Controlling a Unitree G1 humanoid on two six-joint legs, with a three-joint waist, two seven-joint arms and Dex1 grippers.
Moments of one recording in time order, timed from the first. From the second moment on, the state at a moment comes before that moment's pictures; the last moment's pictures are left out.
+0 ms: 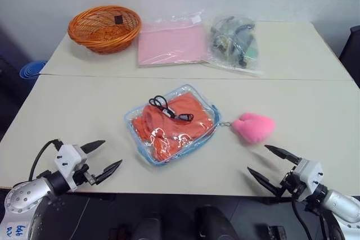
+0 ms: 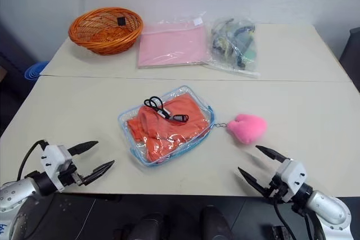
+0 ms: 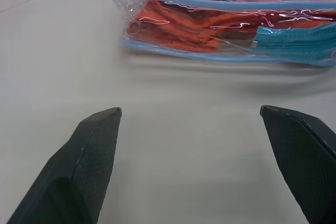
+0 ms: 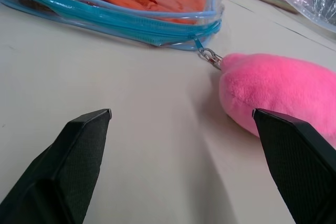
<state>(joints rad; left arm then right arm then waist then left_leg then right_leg) 0.30 0.64 0.36 -0.22 -0.38 0.03 -0.82 0.33 -0.58 -0.24 -0.12 0.39 -0.32 0.92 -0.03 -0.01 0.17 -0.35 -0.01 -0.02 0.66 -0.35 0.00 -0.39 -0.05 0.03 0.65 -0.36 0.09</state>
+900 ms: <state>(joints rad) 0.24 0.66 0.41 -0.14 -0.46 0.07 -0.93 0.35 -0.58 -0.25 -0.16 0.45 -0.26 0.96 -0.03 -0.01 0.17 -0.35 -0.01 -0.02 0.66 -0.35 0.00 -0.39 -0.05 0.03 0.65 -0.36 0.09</state>
